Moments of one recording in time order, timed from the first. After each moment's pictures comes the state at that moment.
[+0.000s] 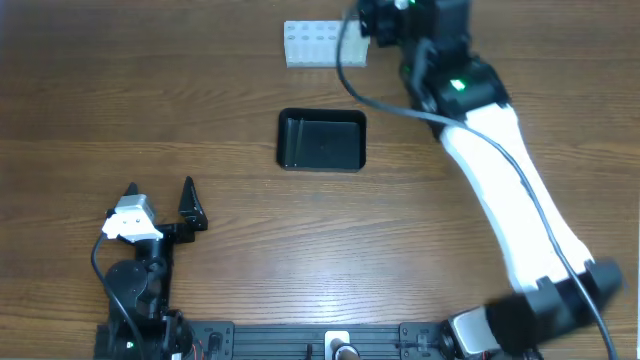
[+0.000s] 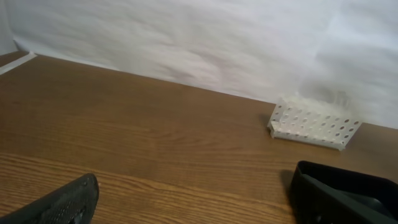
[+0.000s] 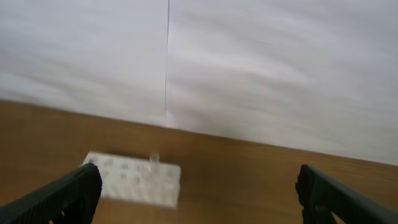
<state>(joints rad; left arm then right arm) 0.02 0.01 0.01 -0.07 -0.03 -0.20 0.35 1.66 1.65 -0.35 0.28 -0.02</state>
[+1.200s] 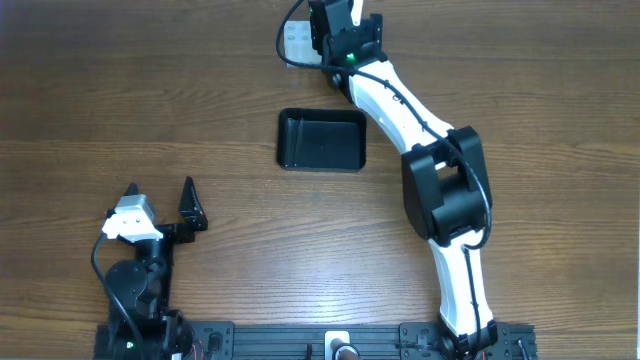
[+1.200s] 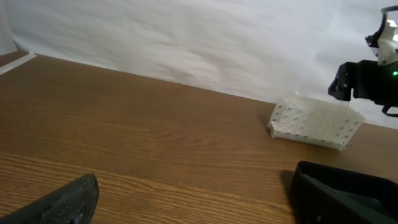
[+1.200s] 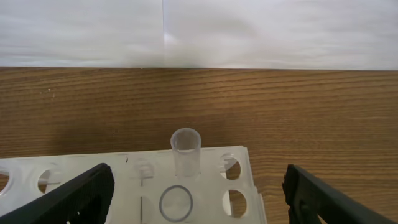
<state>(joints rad) 0.02 0.01 0.01 -0.07 -0.03 -0.20 0.43 2.29 1.88 -0.25 0.48 0.23</state>
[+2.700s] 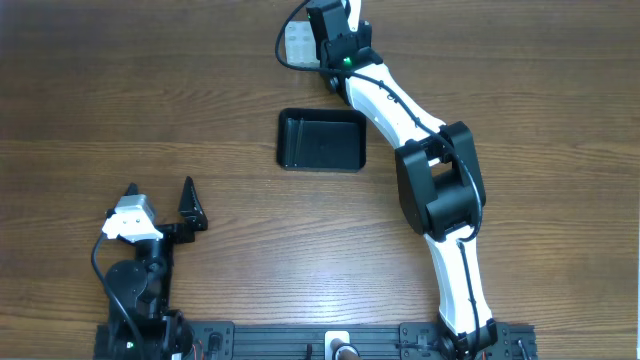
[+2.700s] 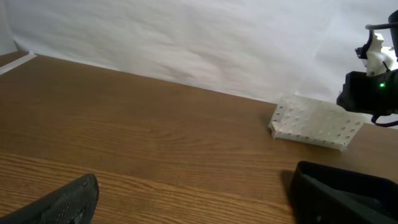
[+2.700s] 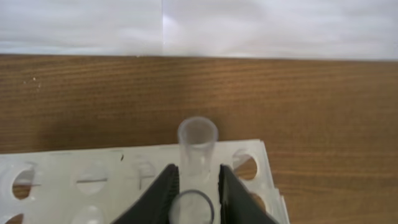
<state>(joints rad) 0.02 0.01 0.01 -0.07 -0.03 -0.20 0.43 2.34 1.88 -0.22 0.49 0.23</state>
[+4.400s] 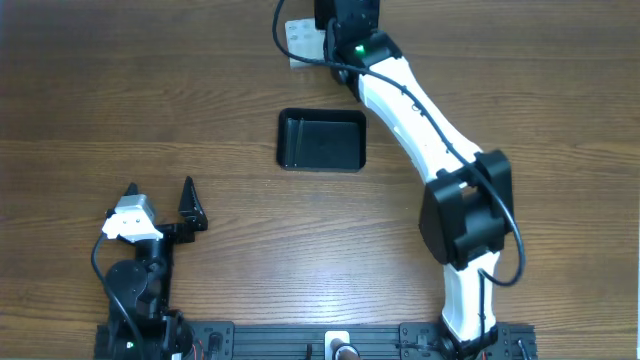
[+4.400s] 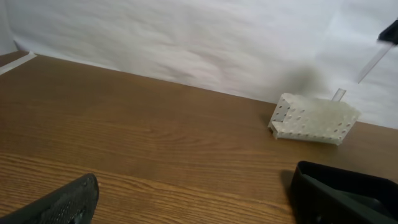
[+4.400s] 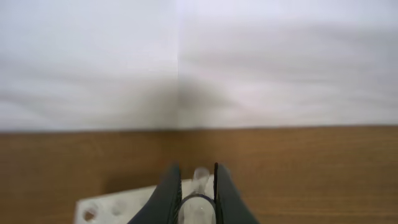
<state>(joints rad) 0.02 0.01 0.01 -0.07 -0.03 -0.20 0.46 2.11 1.90 -0.24 0.50 0.19</state>
